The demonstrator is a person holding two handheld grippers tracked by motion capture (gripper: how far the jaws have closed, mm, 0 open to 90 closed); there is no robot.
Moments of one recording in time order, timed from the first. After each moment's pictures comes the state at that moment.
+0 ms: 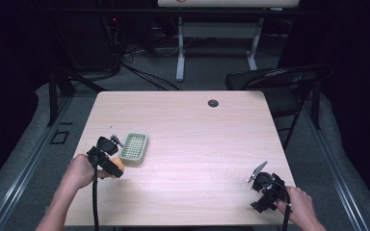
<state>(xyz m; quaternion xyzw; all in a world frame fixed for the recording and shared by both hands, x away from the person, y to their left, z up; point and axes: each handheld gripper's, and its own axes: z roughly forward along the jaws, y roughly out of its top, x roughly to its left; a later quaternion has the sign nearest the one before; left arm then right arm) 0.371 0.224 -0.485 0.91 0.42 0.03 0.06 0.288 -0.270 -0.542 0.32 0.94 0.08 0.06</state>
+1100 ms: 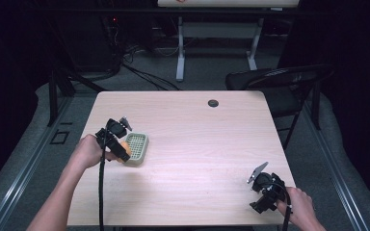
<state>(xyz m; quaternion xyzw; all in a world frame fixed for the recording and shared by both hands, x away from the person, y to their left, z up) 0.409 0.201 -0.453 0.92 0.40 0.03 0.06 0.283 -0.268 -0.537 0.32 0.94 0.09 0.07</state>
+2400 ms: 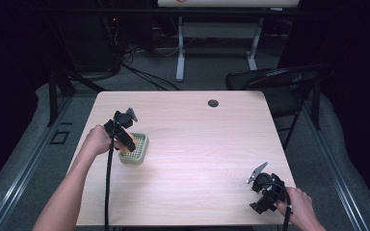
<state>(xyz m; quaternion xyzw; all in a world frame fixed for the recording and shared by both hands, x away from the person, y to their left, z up) 0.459 0.192 -0.473 0.91 0.42 0.02 0.05 0.282 -0.267 -0.537 0.32 0.94 0.09 0.07</state>
